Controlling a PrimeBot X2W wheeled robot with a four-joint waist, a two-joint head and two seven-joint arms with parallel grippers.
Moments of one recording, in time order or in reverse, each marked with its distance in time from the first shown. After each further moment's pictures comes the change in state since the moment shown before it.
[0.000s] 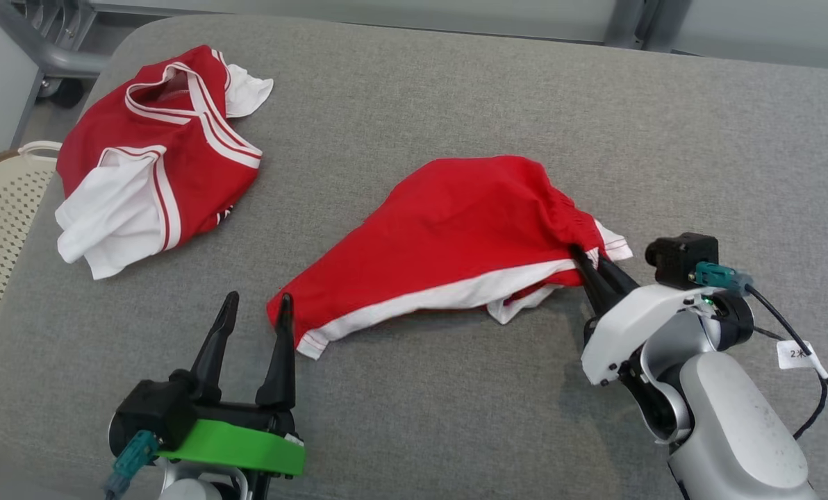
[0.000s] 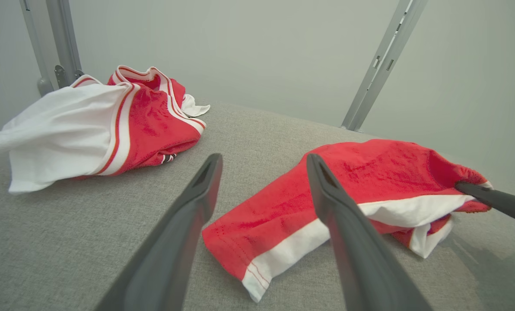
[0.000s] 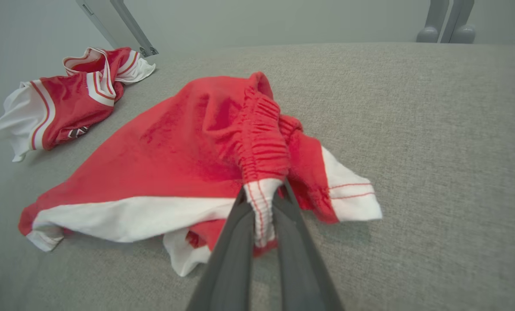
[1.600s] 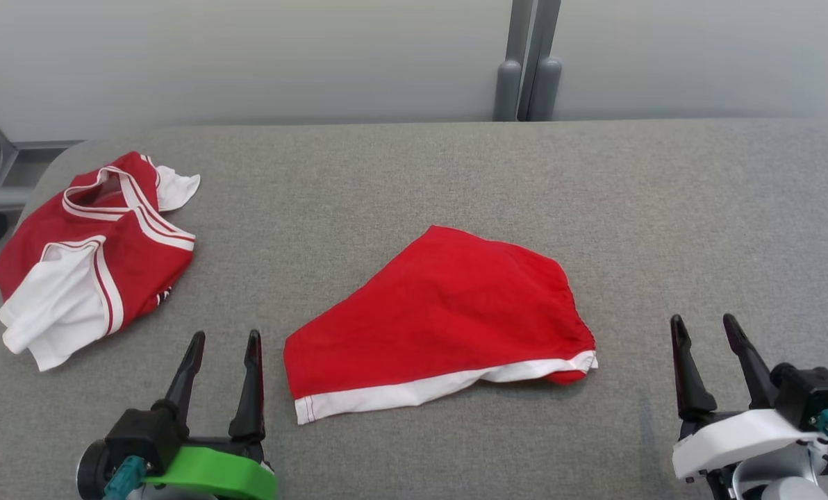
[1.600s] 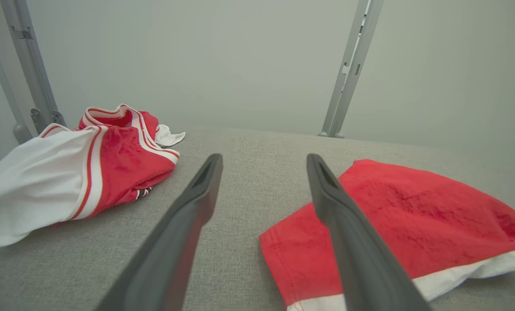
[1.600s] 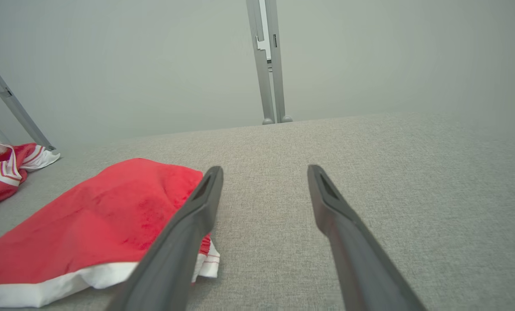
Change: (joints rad) left arm 0.052 0.013 0.076 0.059 0.096 0.015 0.000; right arm 0.375 0.007 -0.235 -0.198 -0.103 0.000 -0.305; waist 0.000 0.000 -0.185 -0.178
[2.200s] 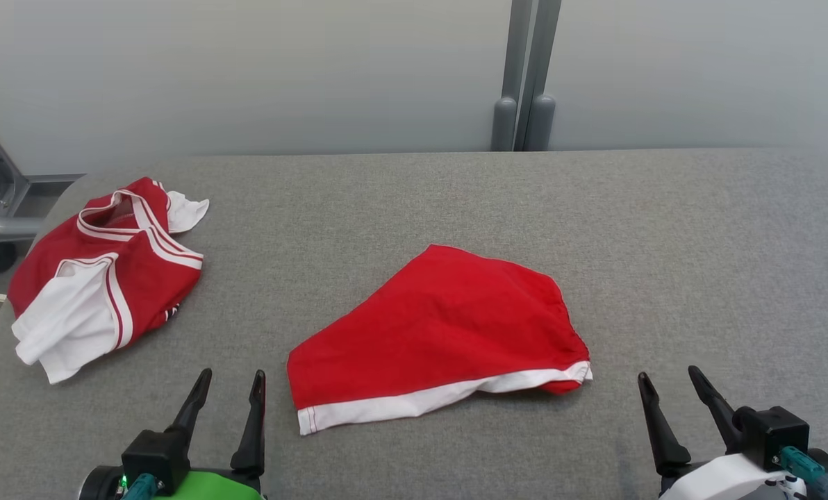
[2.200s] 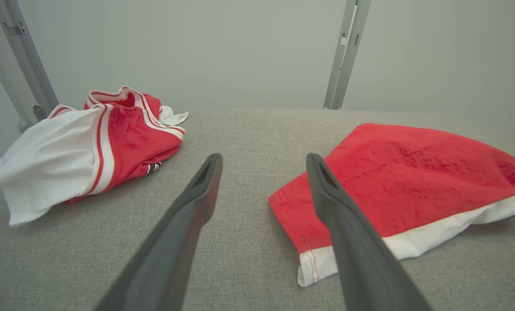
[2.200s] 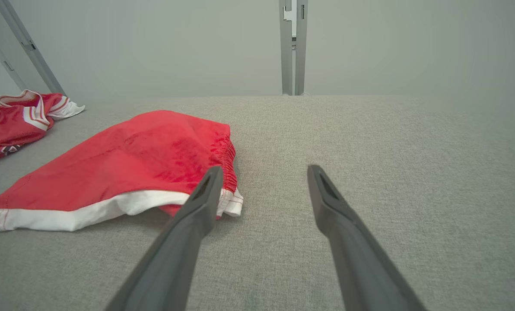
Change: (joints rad) left arm 0.026 0.045 -0.029 0.104 0.030 -0.008 0.000; right arm 0.094 -0.035 0.091 0.021 -0.035 0.000 0.013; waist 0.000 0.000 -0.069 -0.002
